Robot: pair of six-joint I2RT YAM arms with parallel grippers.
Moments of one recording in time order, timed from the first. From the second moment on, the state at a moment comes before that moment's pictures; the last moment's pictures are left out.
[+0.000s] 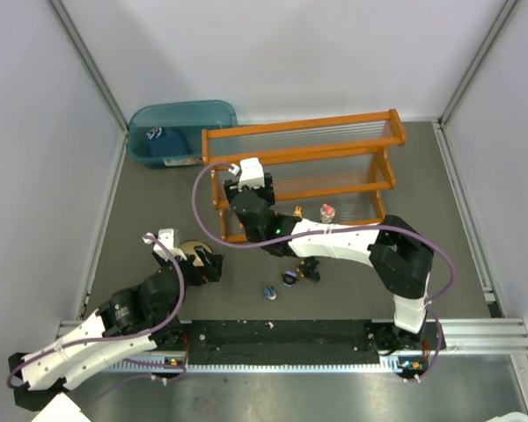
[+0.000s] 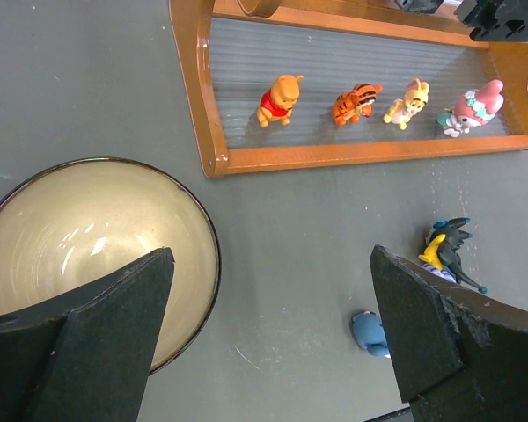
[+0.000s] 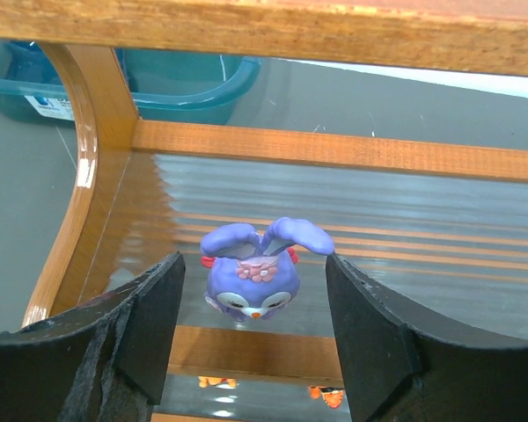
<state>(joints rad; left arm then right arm) -1.04 0.20 0.42 -0.63 -0.69 -0.73 1.11 1.87 1.33 0.31 0.90 0.17</state>
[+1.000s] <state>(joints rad) -1.04 0.14 0.42 -0.65 -0.69 -0.75 1.17 1.61 1.12 0.28 0.84 0.21</state>
